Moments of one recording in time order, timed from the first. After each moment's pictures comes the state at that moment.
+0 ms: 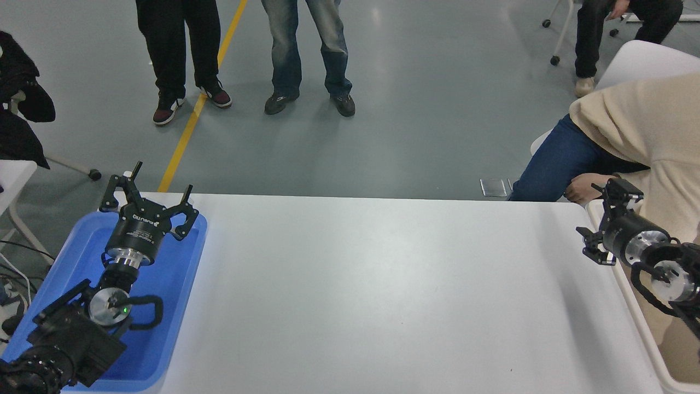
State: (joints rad) left arm -0.60 0.23 -0.89 -0.31 -0.13 -0.77 -0.36; right arm 0.45 -0.52 0.90 0.86 -0.32 -0.02 0.10
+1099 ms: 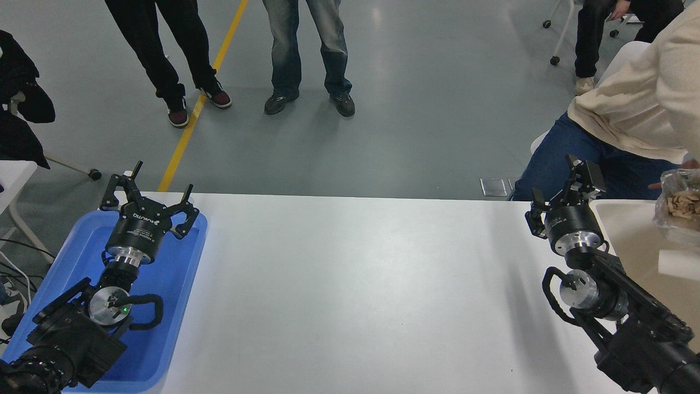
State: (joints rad) left arm -0.60 0.23 -0.89 -0.31 -0.13 -0.77 -0.36; right arm 0.41 -0.28 1.02 0.91 -0.26 -0.17 0.41
